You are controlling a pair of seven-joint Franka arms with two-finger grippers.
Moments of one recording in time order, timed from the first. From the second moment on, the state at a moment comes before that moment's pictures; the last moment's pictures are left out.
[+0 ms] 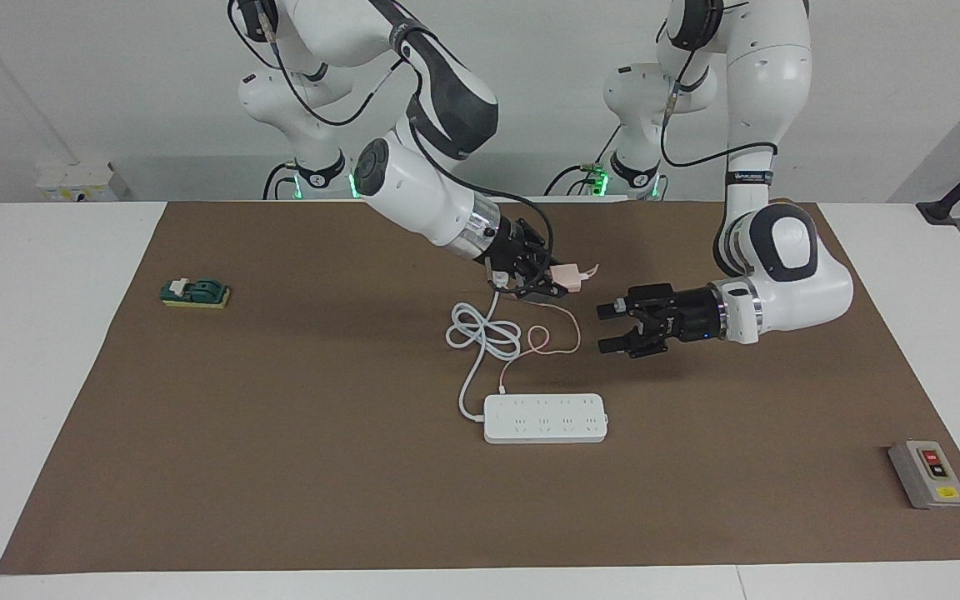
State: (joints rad) left arm -0.04 0.38 -0.06 -1.75 -1.41 1.74 0.61; right arm 0.54 0.36 -0.01 -1.56 0.89 2.17 1.65
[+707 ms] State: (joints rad) left arm -0.03 0.21 -0.06 -1.97 -1.46 1.71 0.62; right arm 0.52 0.45 -0.01 -1.44 0.89 2.10 1.65
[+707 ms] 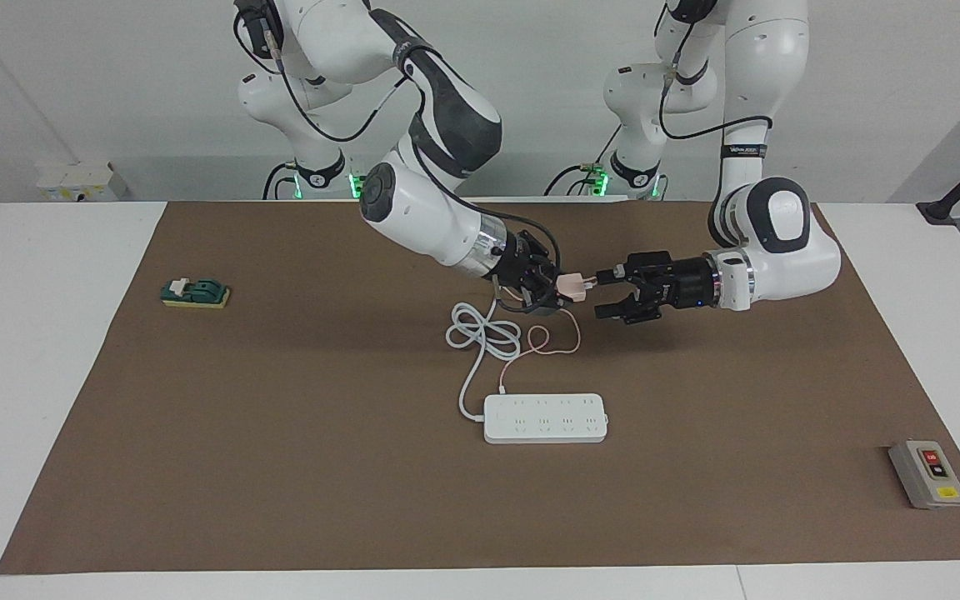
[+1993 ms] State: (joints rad) left arm -0.06 0.25 -0.07 -2.00 -1.58 1.68 0.71; right arm 0.53 0.45 -0.01 -1.43 0.89 2.10 1.66
